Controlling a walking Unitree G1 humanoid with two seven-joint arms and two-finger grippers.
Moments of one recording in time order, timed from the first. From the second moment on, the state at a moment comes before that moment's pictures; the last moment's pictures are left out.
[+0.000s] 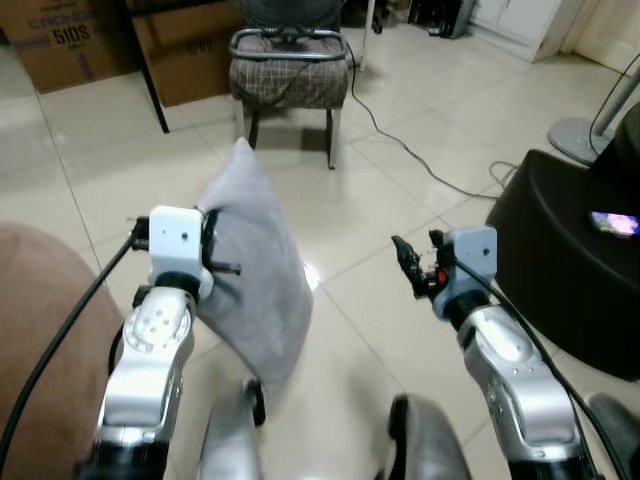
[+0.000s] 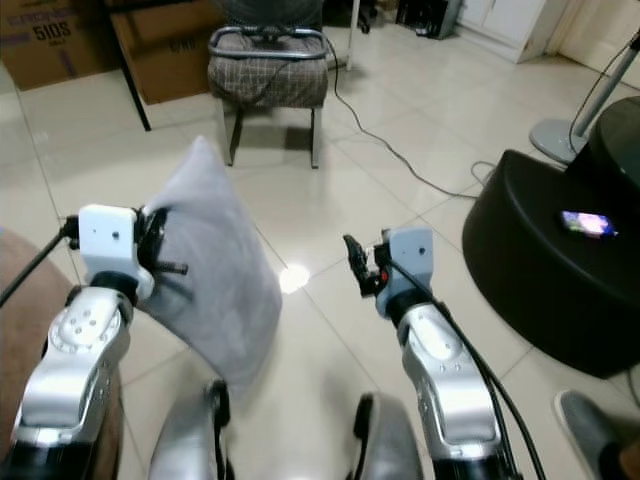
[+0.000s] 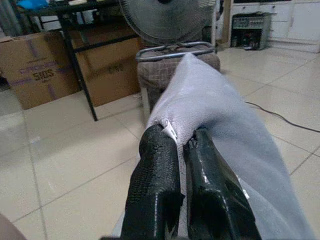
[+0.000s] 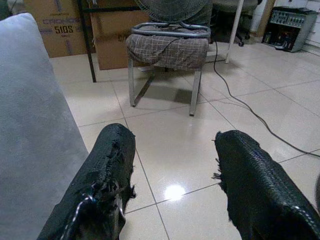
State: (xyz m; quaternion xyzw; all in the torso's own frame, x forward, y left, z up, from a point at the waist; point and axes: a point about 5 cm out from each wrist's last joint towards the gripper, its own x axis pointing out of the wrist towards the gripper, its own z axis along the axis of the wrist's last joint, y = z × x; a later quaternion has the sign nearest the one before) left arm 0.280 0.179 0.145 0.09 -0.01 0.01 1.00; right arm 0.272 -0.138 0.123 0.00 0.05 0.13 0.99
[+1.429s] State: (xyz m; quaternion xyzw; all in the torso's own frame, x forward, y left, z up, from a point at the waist) left arm 0.289 0.181 0.143 0.11 0.00 0.02 0.99; right arm 0.279 -0.127 0.118 -0.04 0.05 0.18 0.98
